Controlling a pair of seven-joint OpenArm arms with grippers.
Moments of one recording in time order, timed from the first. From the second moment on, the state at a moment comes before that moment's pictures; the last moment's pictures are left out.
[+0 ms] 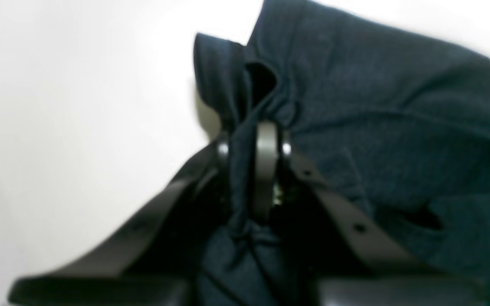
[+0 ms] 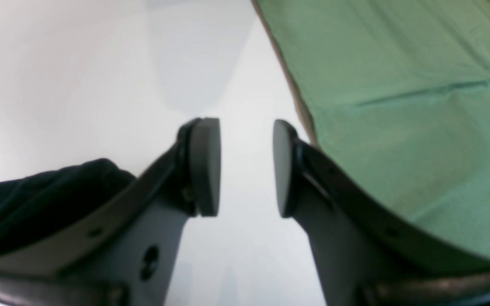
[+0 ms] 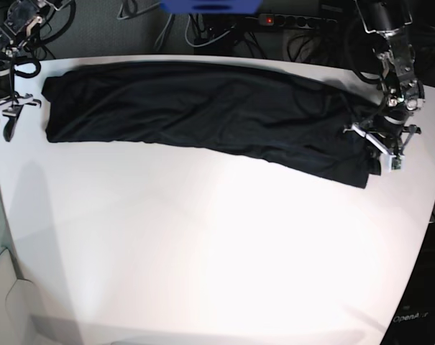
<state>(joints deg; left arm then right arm) 7.6 -13.0 -22.7 77.2 -4.0 -19.6 27.0 -10.6 1.9 58.1 86.2 -9.4 40.1 -0.4</state>
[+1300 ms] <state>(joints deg) 11.6 -4.0 16.0 114.0 0.3 -15.5 54.0 -10.6 1.8 58.0 86.2 -9.4 40.1 -0.4</state>
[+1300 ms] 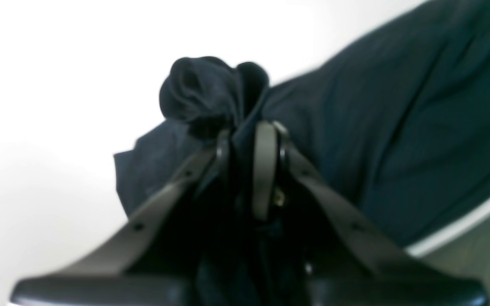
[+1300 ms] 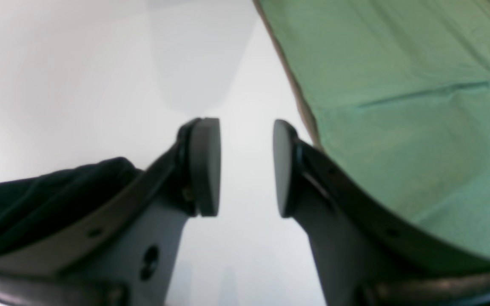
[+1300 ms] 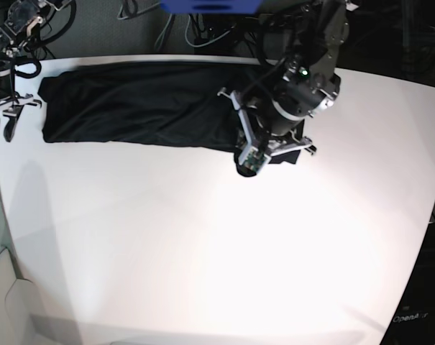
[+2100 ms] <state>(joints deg) 3.8 -3.5 40.8 106.3 -0.2 -4.0 54.1 -10.6 1.8 58.0 86.2 -9.4 40.1 -0.4</state>
